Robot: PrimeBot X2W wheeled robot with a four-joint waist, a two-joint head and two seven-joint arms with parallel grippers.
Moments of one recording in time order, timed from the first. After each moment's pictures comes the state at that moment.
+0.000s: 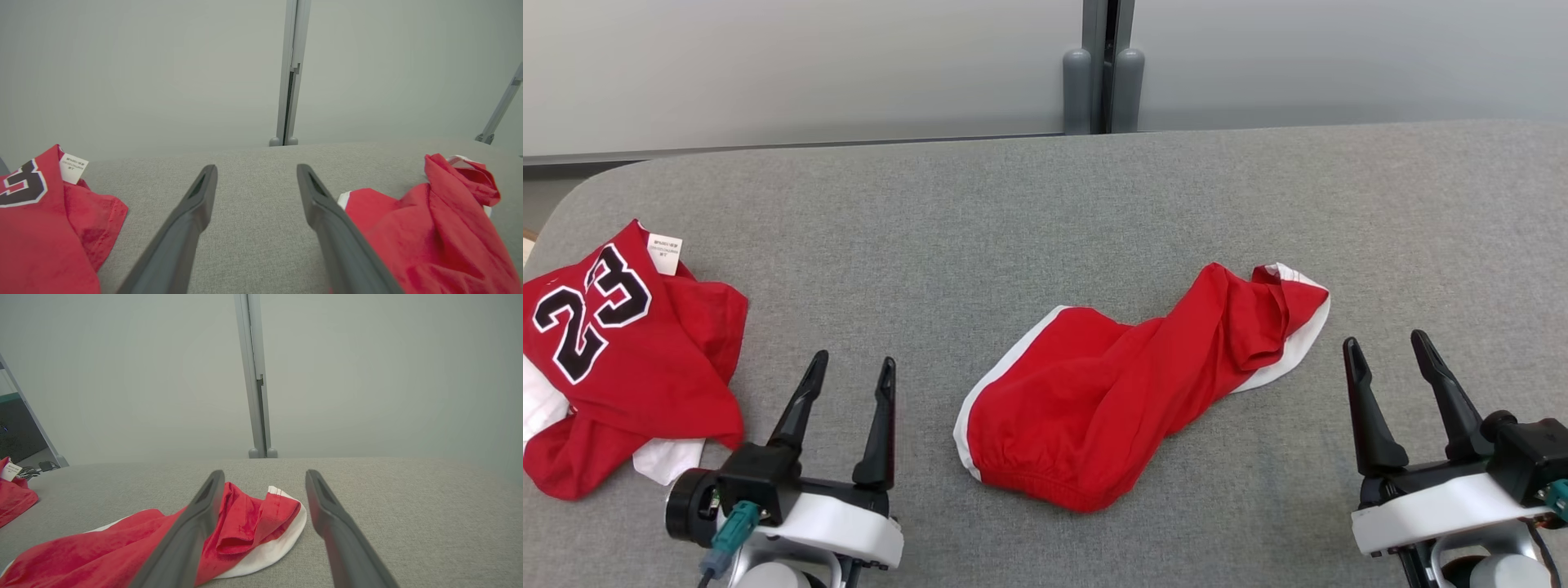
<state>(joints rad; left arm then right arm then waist) -0.09 0.09 -0.16 0.18 -0.20 -0.02 -0.26 -0.04 -0.12 0.07 0.02 0.22 0.13 -0.09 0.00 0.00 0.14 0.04</state>
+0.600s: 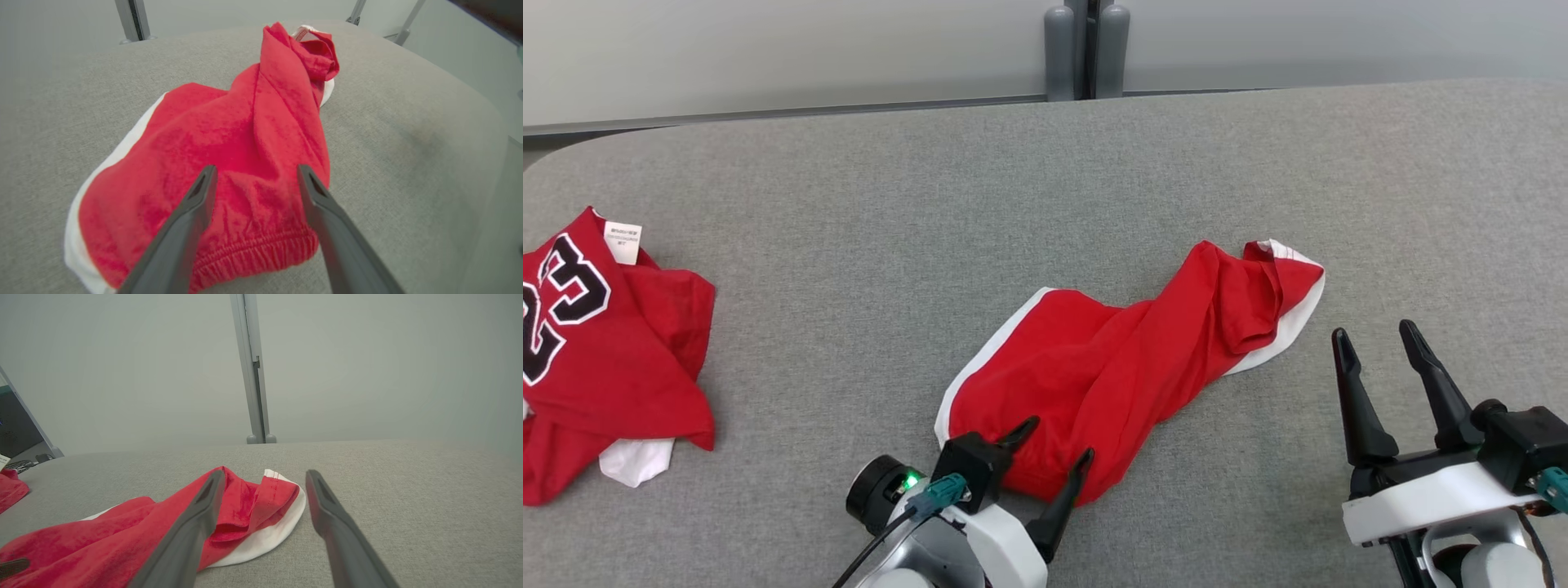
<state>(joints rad) -0.15 0.07 -0.51 0.18 -0.25 -0.12 0.11 -0.06 -0.12 0.09 0.02 0.23 0.13 -0.09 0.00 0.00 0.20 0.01</state>
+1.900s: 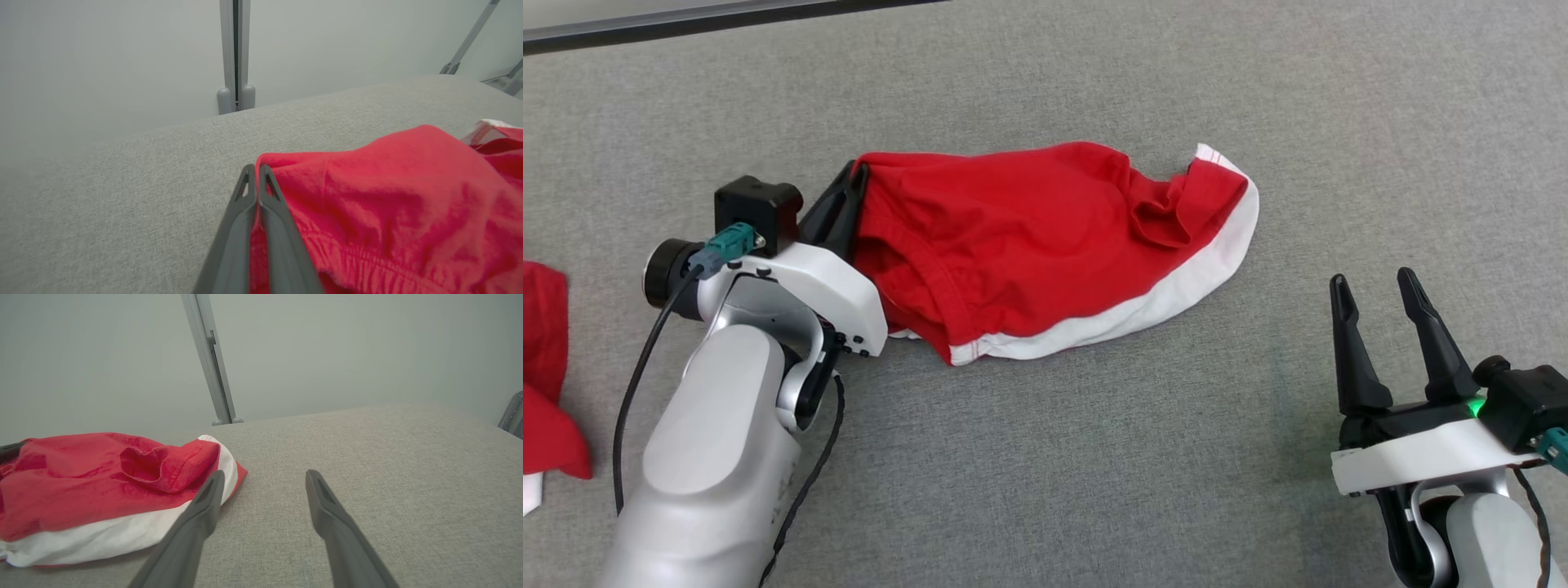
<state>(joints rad) -0.61 0.16 -0.29 0.47 -0.31 -0.06 0.00 -0.17 -0.10 0.10 0.08 0.26 0.13 -0.14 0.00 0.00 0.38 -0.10</state>
